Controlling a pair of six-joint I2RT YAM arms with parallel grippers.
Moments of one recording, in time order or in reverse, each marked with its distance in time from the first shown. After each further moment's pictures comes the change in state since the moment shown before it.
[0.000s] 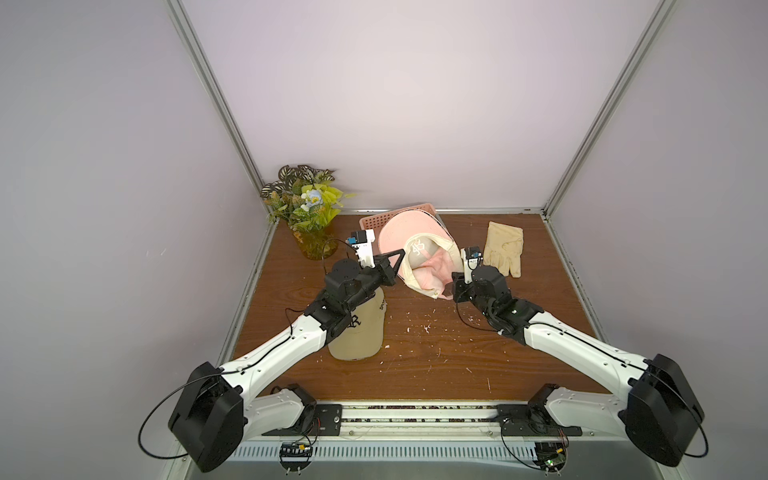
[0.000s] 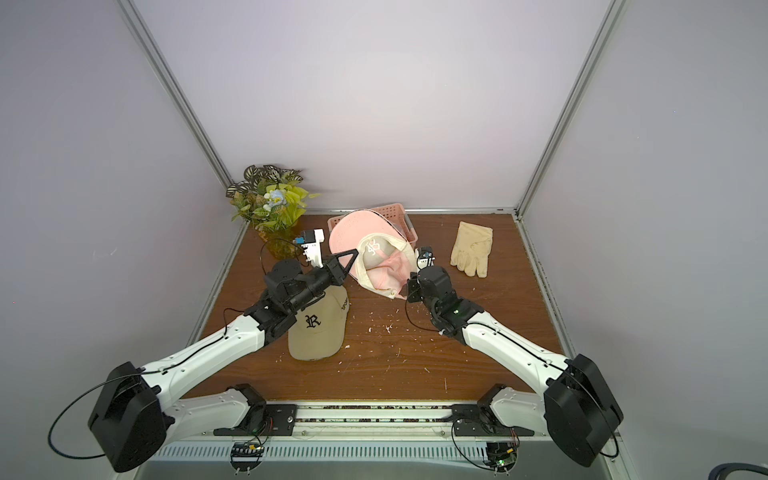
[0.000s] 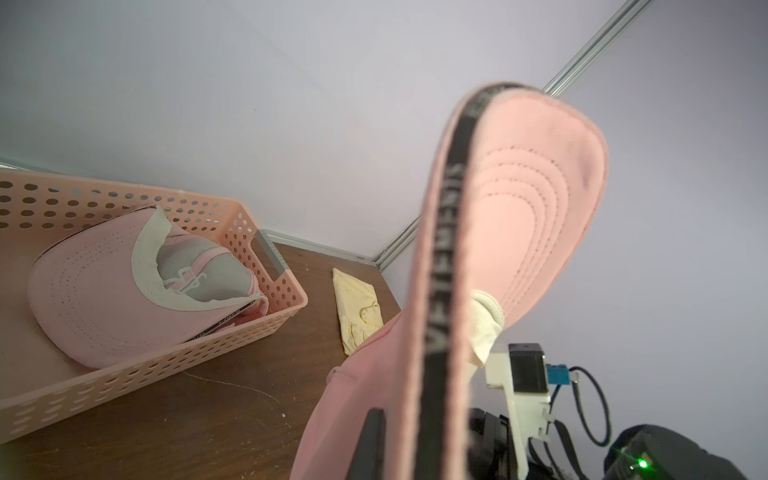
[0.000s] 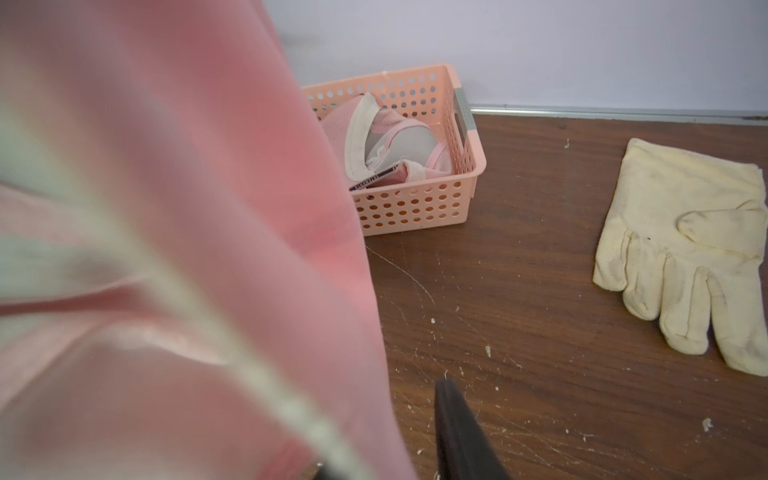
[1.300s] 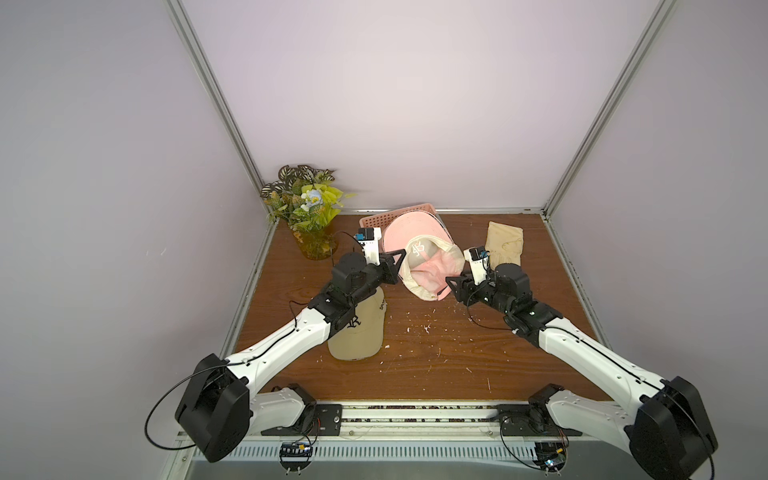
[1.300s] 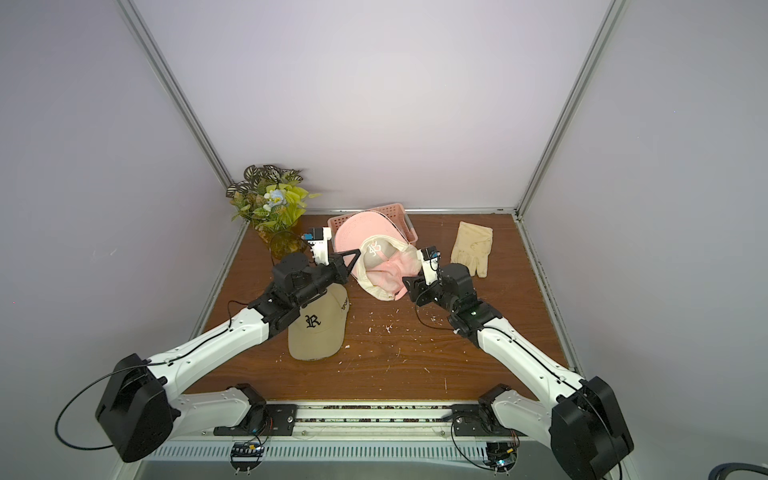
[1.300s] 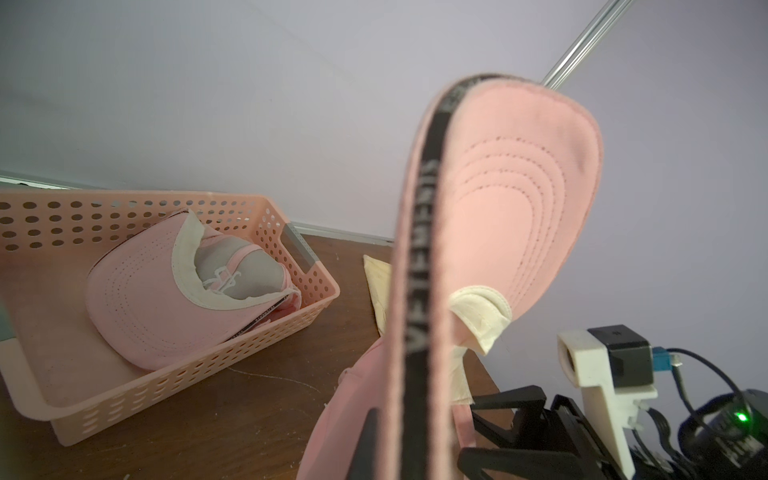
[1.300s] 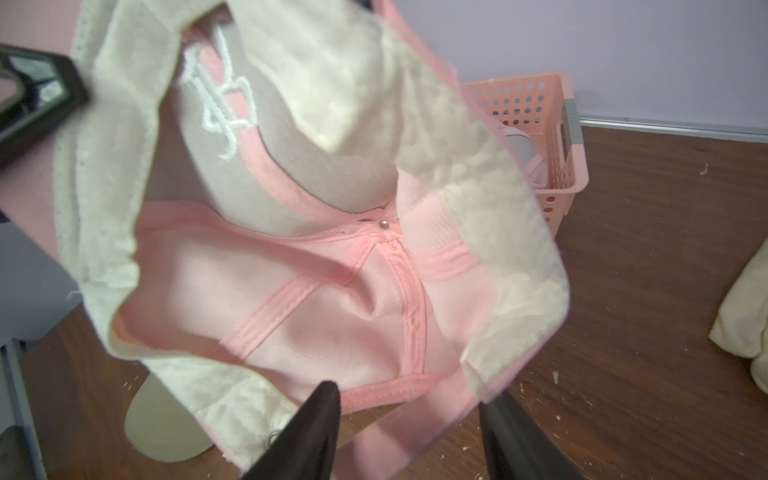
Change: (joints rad) left arm -0.002 0.055 0.075 -0.128 0.018 0.156; right arm -0.151 -0.117 -0.061 0.057 -0.496 -0.138
